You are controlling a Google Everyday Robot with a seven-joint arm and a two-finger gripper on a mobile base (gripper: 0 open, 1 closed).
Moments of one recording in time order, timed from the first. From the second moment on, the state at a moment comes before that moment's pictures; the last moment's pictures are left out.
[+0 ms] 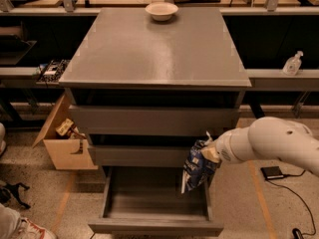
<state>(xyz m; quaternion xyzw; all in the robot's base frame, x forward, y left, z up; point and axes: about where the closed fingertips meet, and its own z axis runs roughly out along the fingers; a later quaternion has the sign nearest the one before) 0.526 -0.159 0.661 -0.35 0.88 0.10 0.29</state>
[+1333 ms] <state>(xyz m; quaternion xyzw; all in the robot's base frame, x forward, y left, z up) 0.530 -0.154 0.507 -0.28 0.91 0.18 0.24</state>
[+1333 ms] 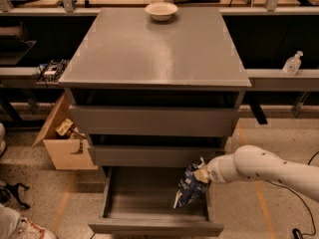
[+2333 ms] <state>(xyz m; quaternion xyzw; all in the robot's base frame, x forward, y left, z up) 0.538 -0.182 0.410 -0.19 0.93 0.20 0.25</state>
